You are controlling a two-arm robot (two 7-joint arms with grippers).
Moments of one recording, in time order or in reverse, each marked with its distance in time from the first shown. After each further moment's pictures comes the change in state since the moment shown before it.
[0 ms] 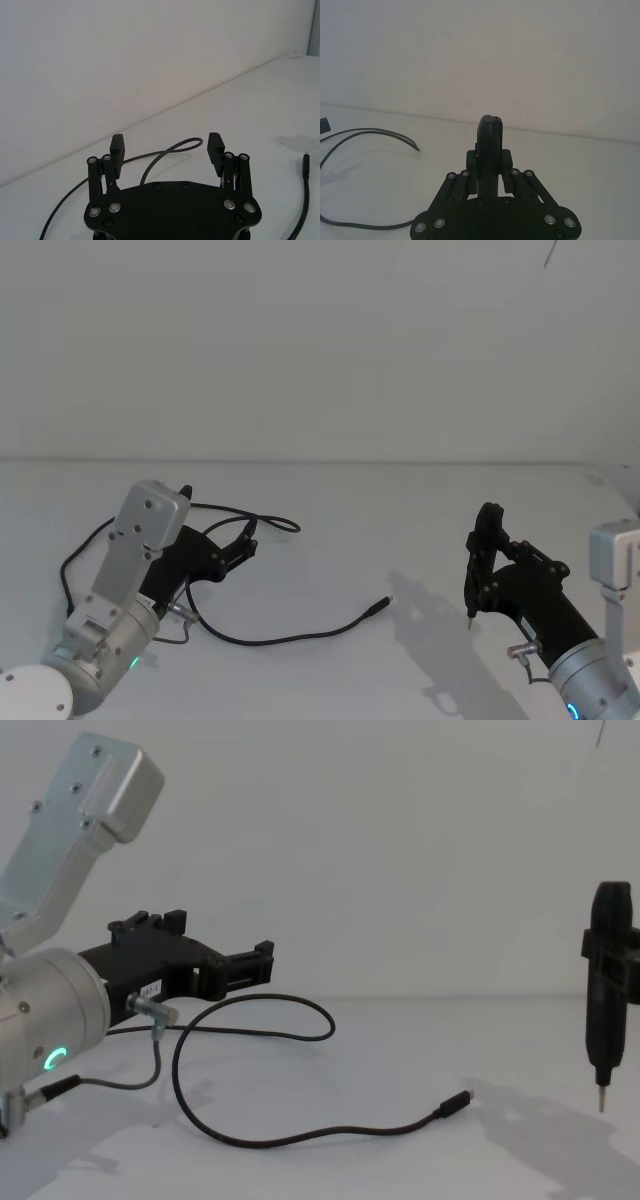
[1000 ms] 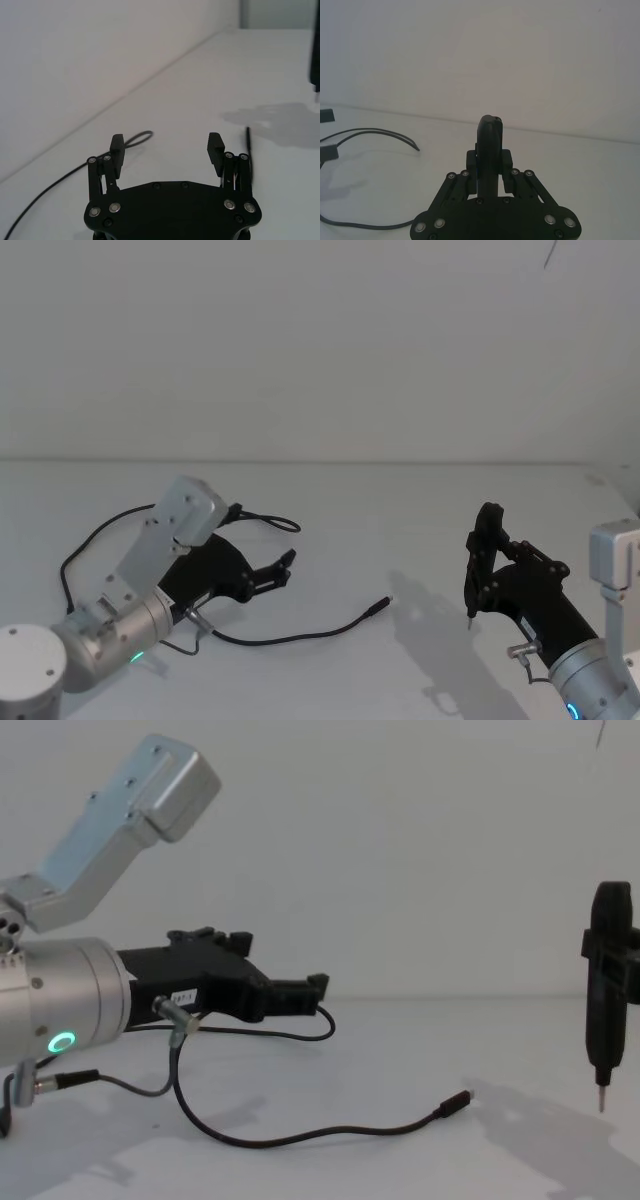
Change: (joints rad) left arm -0.085 0.060 0.048 0.004 -0.039 0.103 -0.238; right arm 0.000 0.000 0.000 0.000 0.000 0.000 0.000
